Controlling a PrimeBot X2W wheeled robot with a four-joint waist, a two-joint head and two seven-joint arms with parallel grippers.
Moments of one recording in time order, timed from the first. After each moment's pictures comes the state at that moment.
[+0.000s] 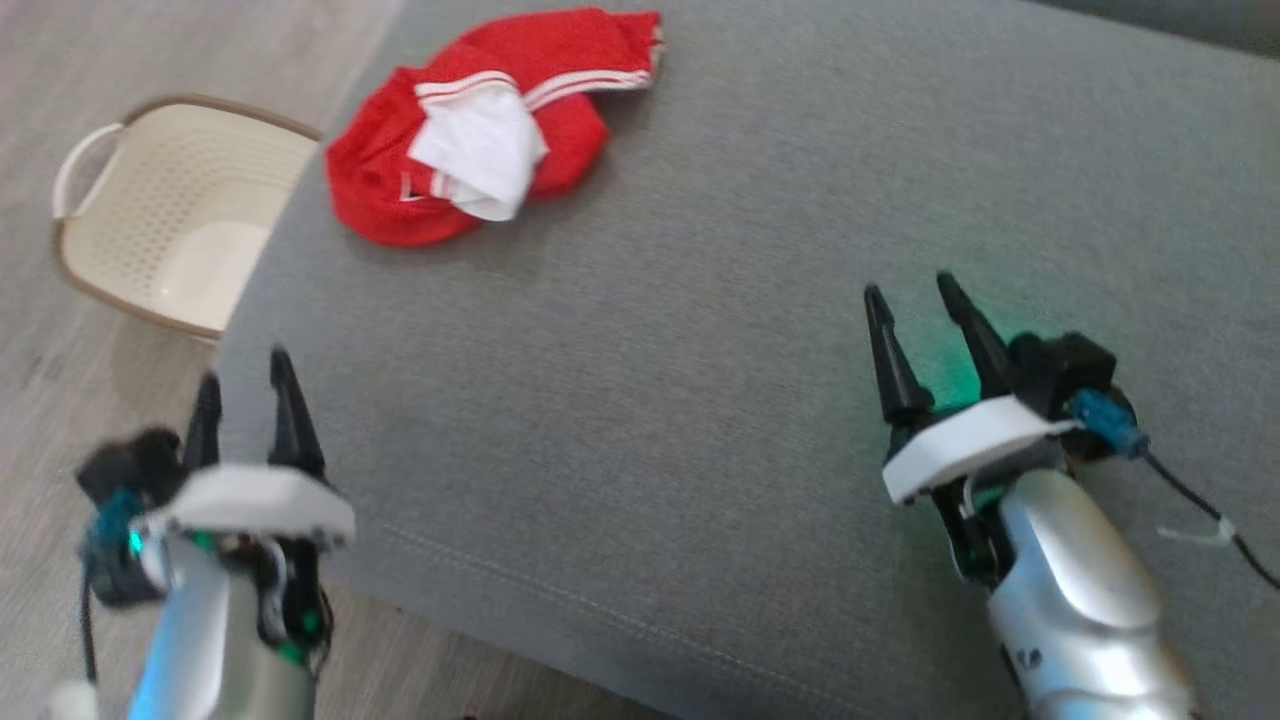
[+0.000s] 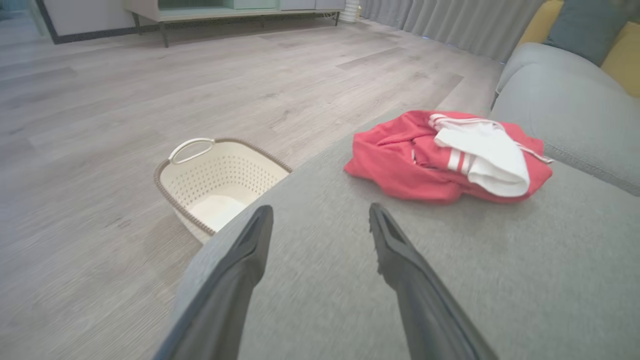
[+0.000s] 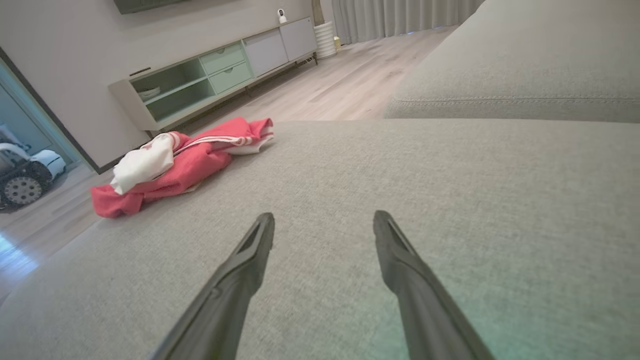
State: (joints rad) left arm -0.22 0.03 0.05 0.46 -0.31 0.03 -0.26; right arm -0.41 -0.06 0.22 0.63 0.23 0.13 -0.25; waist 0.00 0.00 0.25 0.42
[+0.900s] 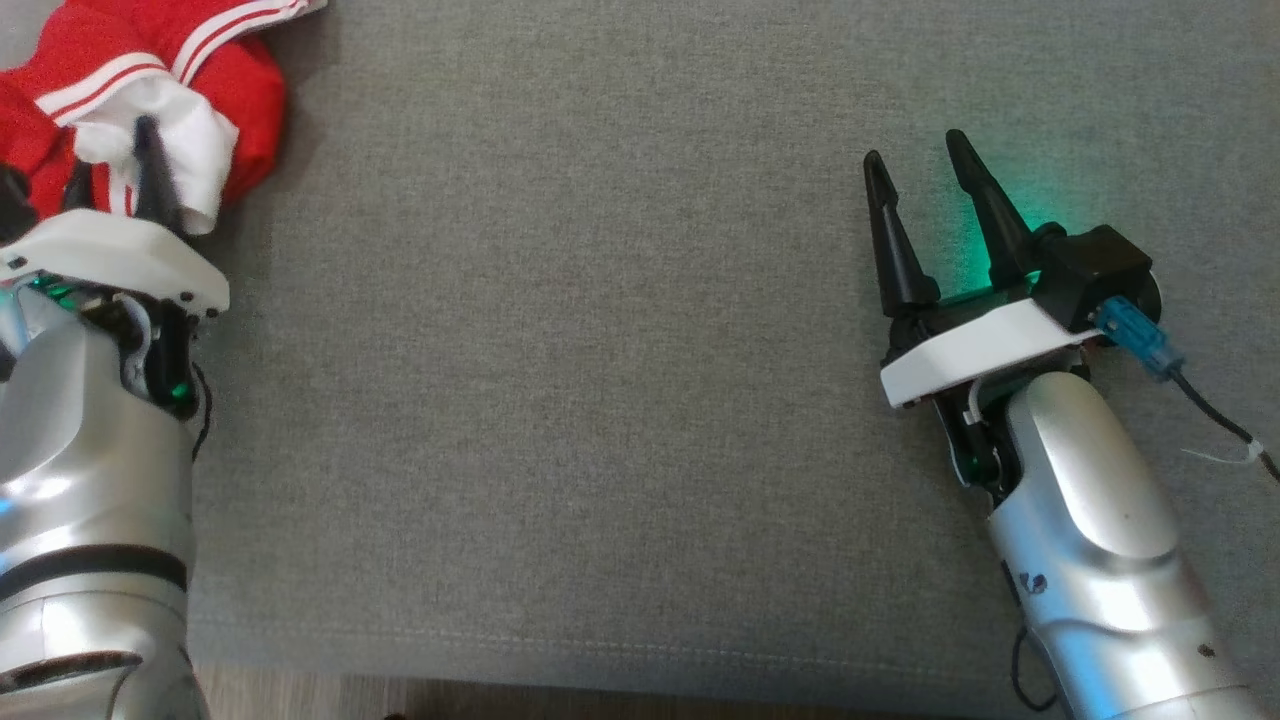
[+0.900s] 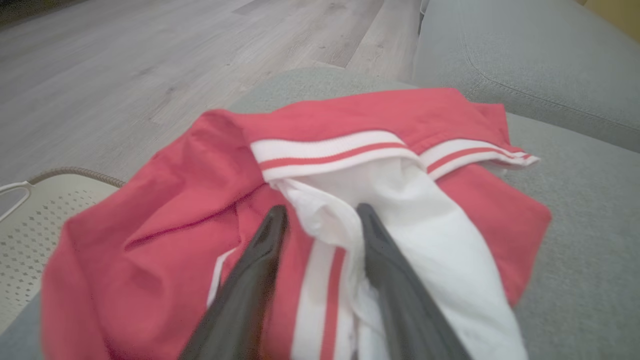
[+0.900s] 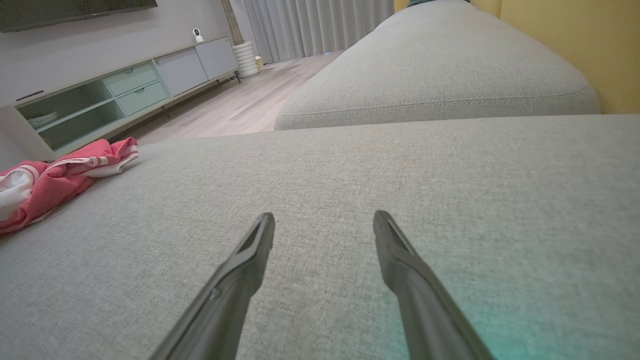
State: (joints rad) left arm -0.82 0.18 0.14 1.02 -0.22 -0.11 -0.26; right arm -0.53 -0.06 0.22 0.50 0.18 0.13 -0.25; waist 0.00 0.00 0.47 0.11
